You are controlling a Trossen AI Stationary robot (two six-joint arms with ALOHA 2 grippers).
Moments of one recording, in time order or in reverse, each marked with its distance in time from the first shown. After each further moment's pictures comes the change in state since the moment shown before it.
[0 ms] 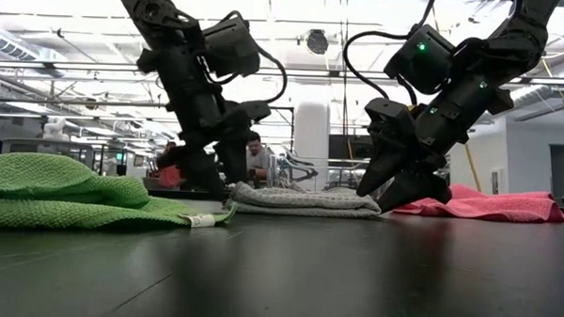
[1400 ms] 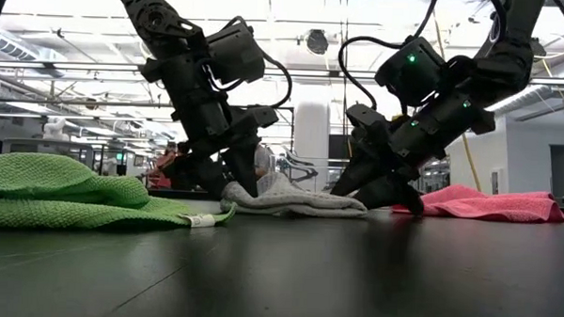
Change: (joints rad) left arm -0.016 0.052 0.001 0.072 0.016 -0.022; right arm -0.003 0.176 0.003 0.272 0.018 -0.019
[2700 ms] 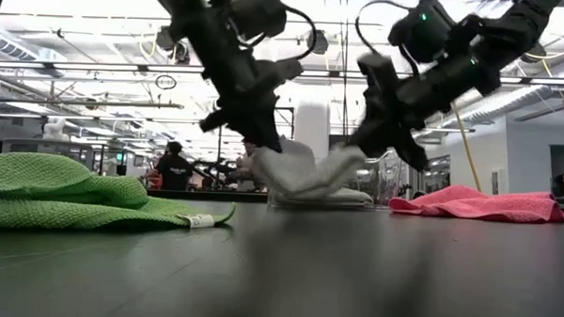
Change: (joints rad) left arm 0.002 -0.031 0.220 -0.149 -0.125 0.213; right arm -0.065 -0.310 0.025 -0.232 -0.041 0.041
